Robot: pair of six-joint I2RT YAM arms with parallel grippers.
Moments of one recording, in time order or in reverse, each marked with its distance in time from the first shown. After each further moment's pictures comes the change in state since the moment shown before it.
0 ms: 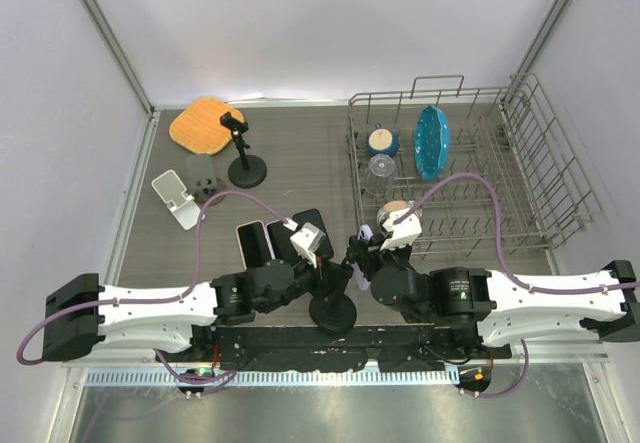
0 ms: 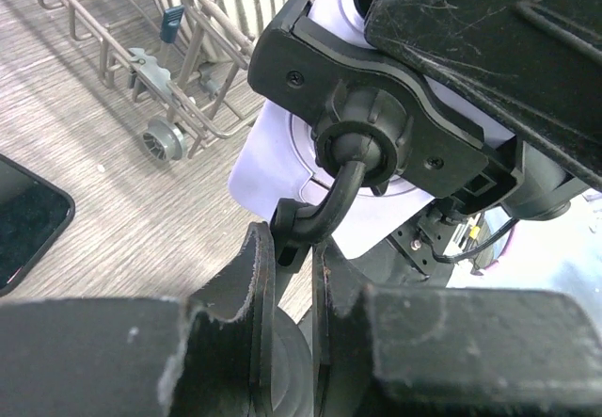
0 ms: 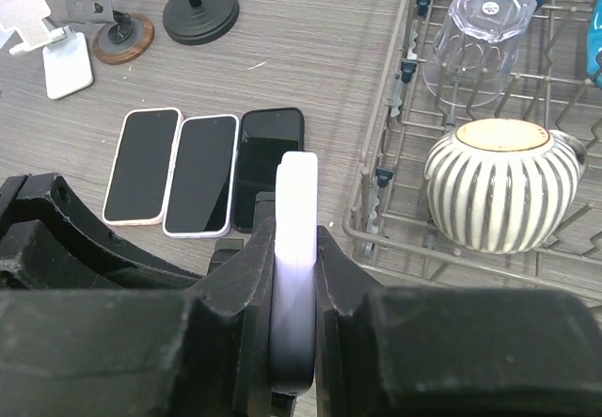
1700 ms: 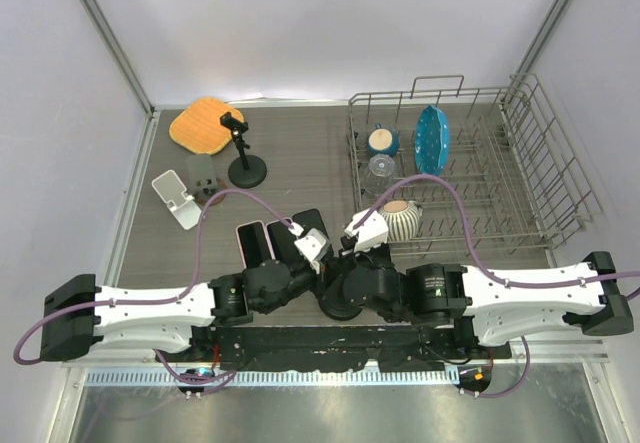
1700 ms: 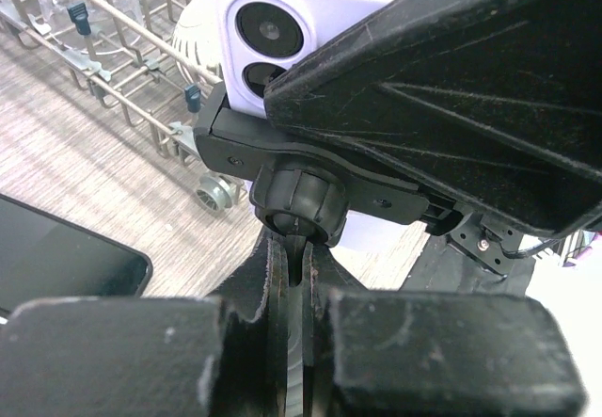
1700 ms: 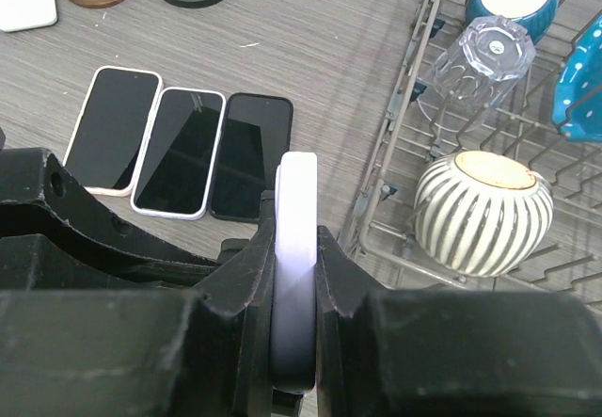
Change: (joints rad) left arm -0.012 -0.017 -0.003 0.082 -0.028 0.329; right arm 0.025 0.173 0.138 -0.062 -0.022 -0.161
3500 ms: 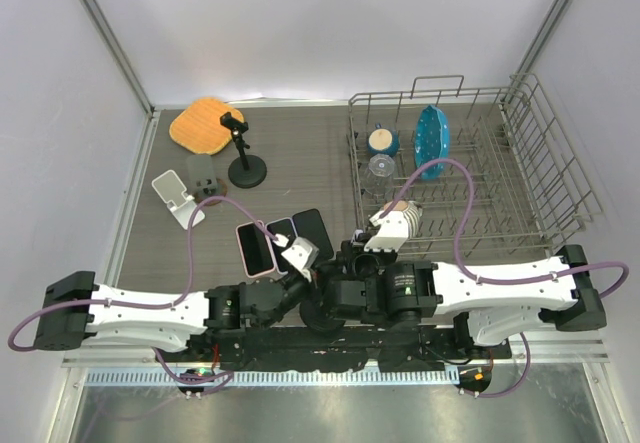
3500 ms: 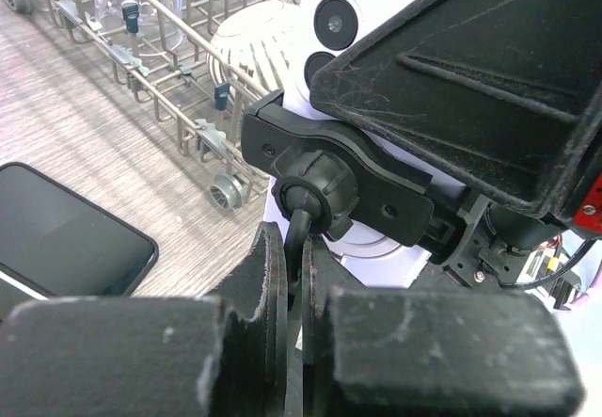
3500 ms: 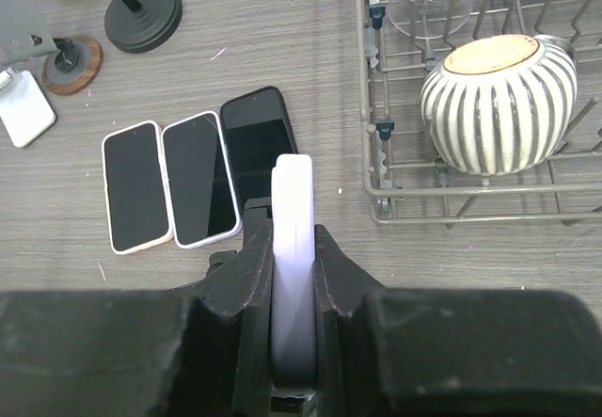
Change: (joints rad) left arm -0.156 -0.048 -0.053 0.052 -0.261 -0.069; right arm 0.008 0.199 0.225 -0.608 0.119 0.950
